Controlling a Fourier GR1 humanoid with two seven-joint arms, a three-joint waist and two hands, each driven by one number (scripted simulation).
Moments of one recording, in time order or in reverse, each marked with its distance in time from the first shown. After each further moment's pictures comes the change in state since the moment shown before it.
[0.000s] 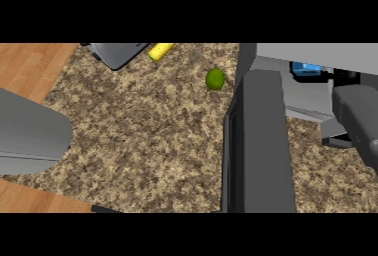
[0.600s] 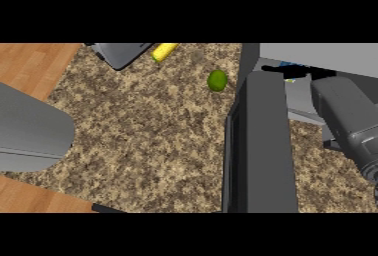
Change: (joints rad) left arm -0.039 0.019 -0.014 0.032 -0.033 -0.004 0.011; right arm -0.070 0.078 0.021 0.015 0.020 0.077 0.034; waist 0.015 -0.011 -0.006
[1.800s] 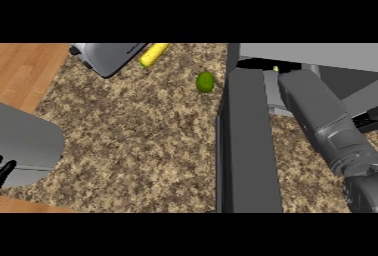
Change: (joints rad) left arm -0.013 -0.032 -0.079 0.060 -0.073 -0.018 0.020; right arm -0.078 0.134 -0.010 -0.011 0.021 -0.186 0.076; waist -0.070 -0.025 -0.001
